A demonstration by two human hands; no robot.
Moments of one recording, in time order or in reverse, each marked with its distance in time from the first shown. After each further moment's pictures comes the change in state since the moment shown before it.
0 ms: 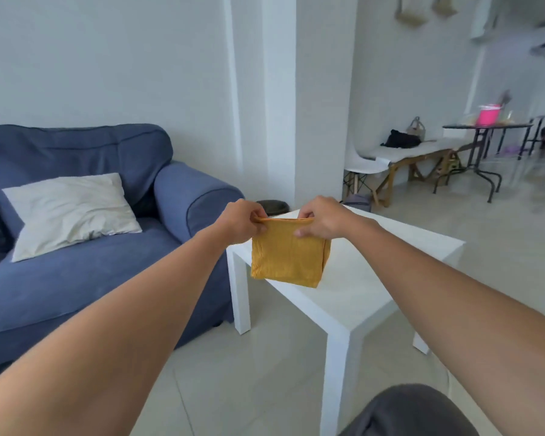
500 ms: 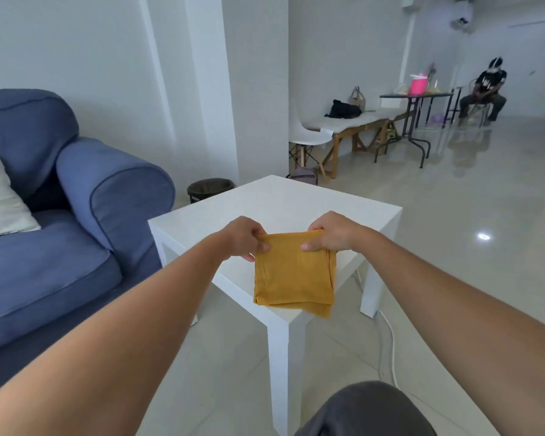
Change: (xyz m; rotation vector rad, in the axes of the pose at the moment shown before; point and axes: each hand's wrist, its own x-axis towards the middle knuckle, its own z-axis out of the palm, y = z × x) left_hand 0.065 0.057 0.151 -0.234 -0.421 -0.065; right_hand -0.032 0.178 0.019 0.159 -0.083 0.306
